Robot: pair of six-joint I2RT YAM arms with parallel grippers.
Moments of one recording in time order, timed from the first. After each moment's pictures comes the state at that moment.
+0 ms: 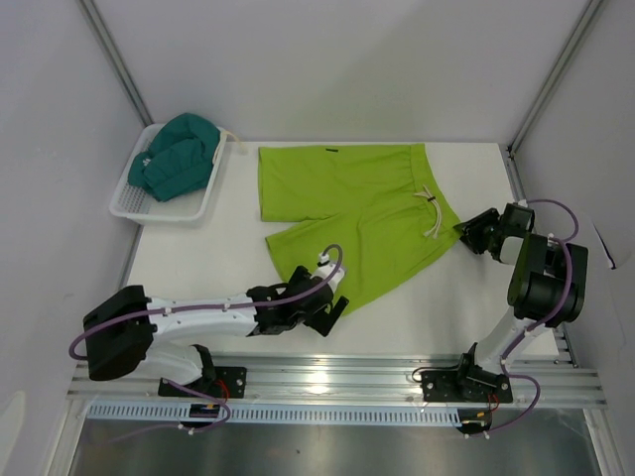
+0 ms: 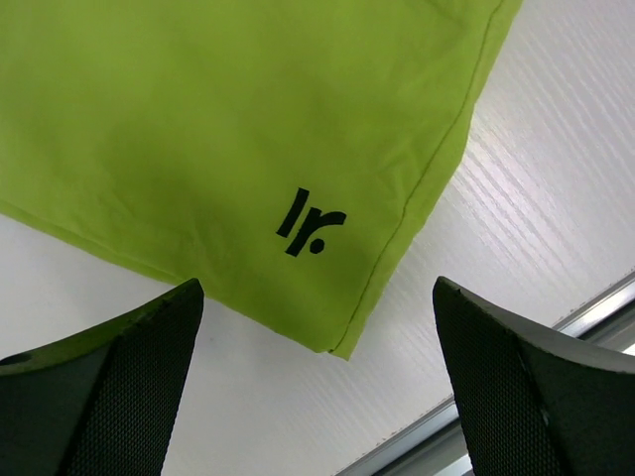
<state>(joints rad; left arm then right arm) -1.15 1.33 0.70 -0.25 -0.36 -0.36 -0.32 1.77 0.82 0.22 -0.36 0.77</state>
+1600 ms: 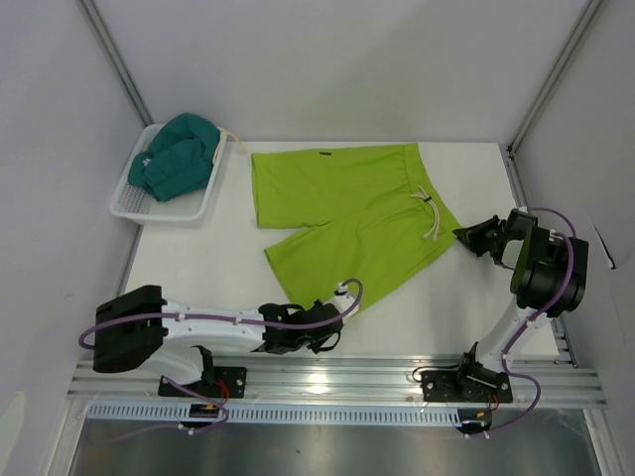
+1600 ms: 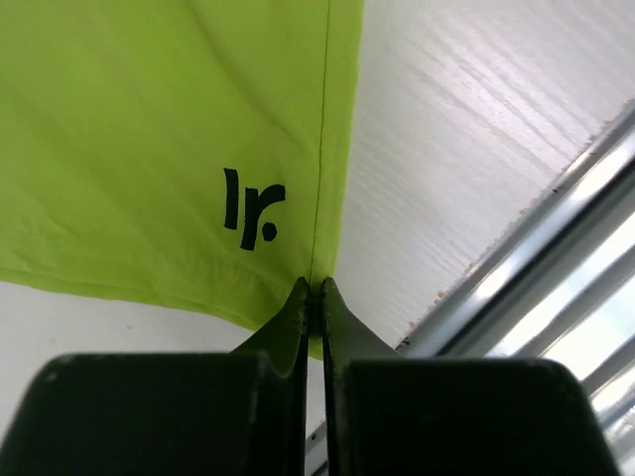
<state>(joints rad) -1.32 1.41 0.68 -0.25 -0.34 -0.29 -0.37 1.86 0.80 0.35 -0.51 0.83</state>
